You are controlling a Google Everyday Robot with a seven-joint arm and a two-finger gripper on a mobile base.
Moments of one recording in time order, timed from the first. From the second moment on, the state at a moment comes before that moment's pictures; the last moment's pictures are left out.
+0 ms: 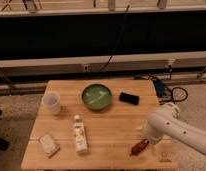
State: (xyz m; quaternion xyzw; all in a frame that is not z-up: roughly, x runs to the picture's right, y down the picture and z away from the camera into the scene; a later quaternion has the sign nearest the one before) arm 0.234 0.281 0.743 -0.32 -0.12 -0.25 0.91
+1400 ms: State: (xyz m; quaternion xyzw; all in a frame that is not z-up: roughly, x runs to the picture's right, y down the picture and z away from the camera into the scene) arm 0.223 0.293 0.751 -0.33 -0.13 -0.27 0.90
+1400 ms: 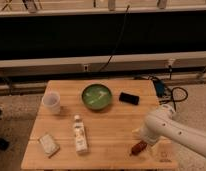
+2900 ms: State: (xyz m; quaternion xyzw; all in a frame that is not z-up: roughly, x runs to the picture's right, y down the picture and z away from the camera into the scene) arm 0.220 0.262 0.766 -0.32 -0.13 -0.29 0.89
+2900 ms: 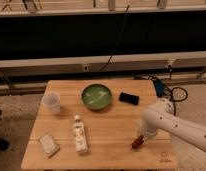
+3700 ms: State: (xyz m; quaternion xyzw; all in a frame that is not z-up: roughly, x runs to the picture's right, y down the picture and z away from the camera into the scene) arm 0.204 0.216 0.785 -0.30 -0.12 -0.32 0.89
